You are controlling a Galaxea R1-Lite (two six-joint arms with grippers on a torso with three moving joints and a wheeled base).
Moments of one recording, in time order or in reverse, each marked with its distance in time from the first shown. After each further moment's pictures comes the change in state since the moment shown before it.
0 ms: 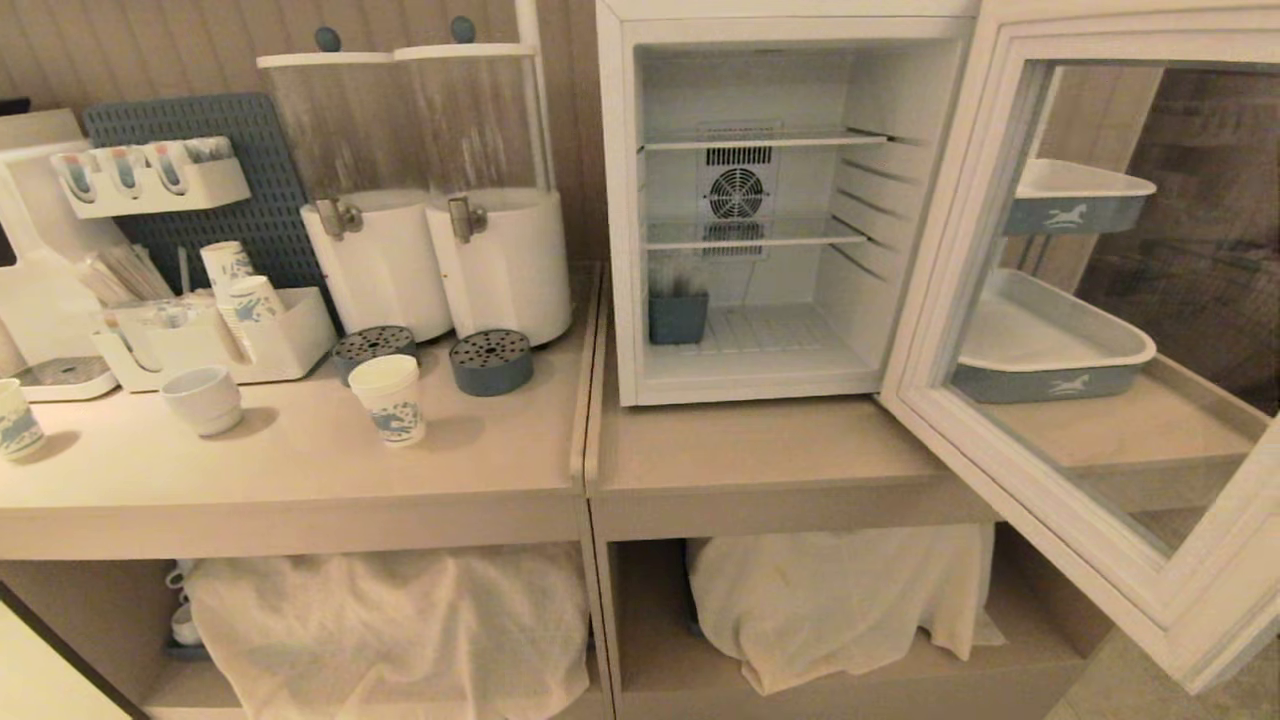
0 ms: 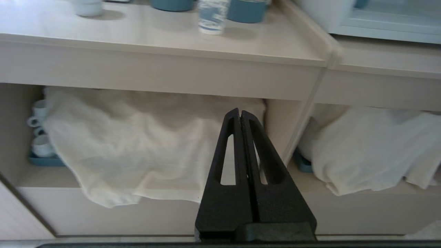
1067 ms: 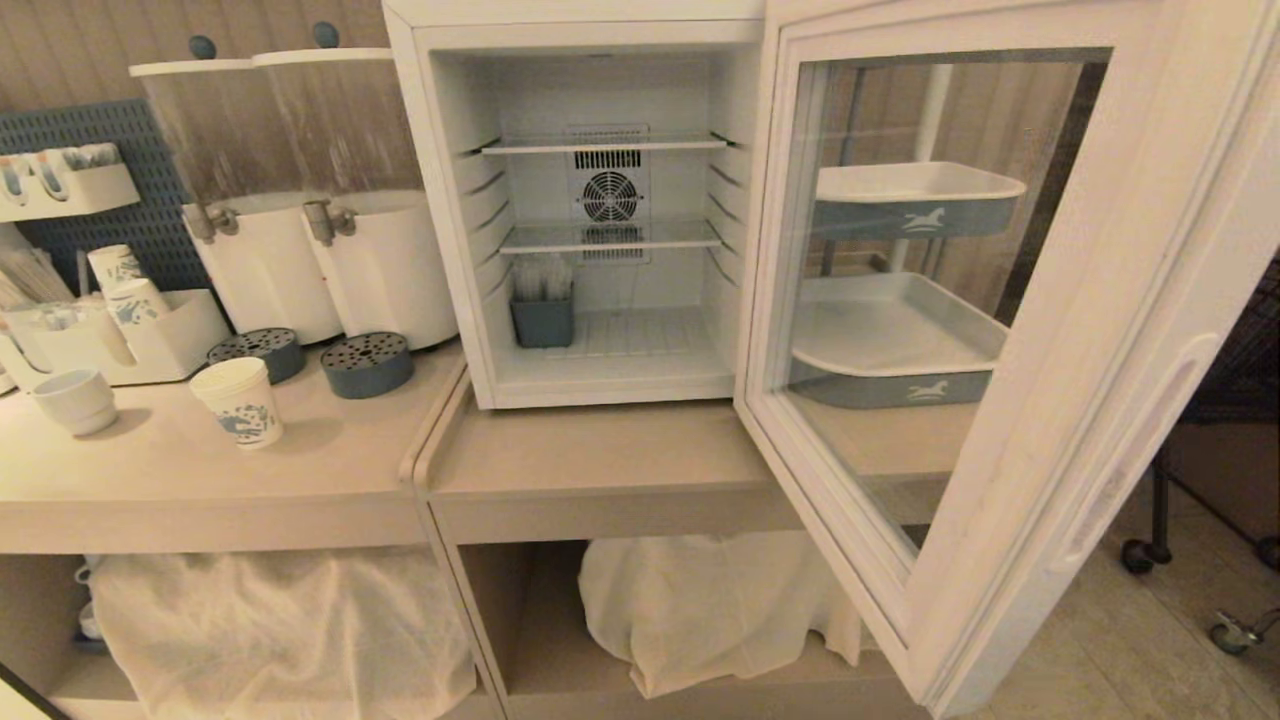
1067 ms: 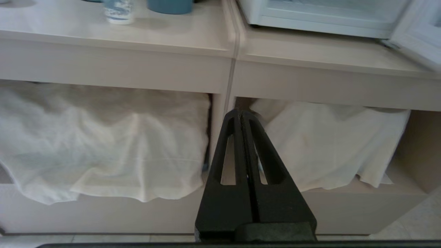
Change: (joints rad) left arm 0.000 0.000 0.000 -0.003 0.002 -0.005; right arm 0.000 0.002 0.000 0.000 0.000 -0.001
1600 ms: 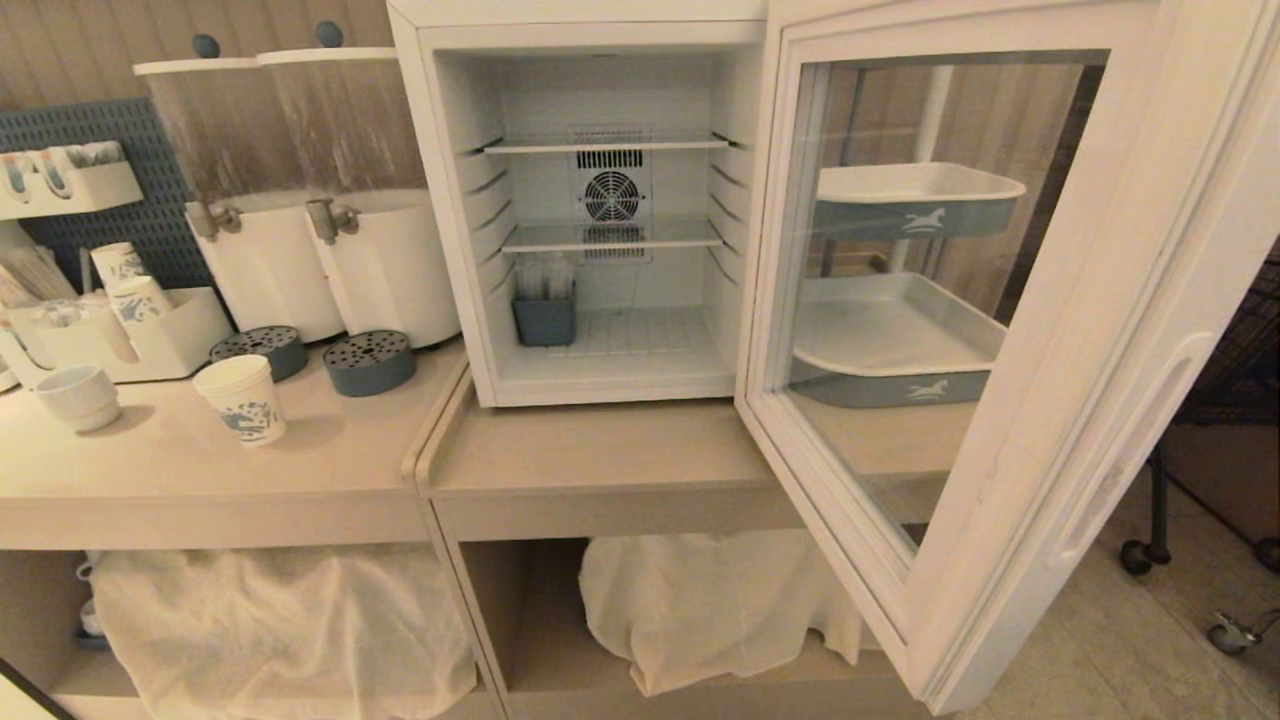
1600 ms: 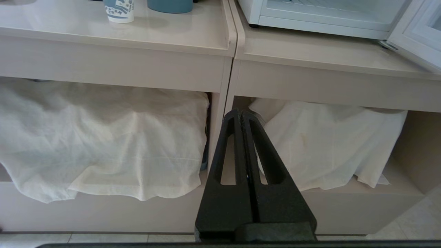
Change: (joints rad) left arm 0.000 0.000 0.000 0.000 0.001 -0.001; right arm 0.005 0.065 -0.374 0.073 0.091 0.027
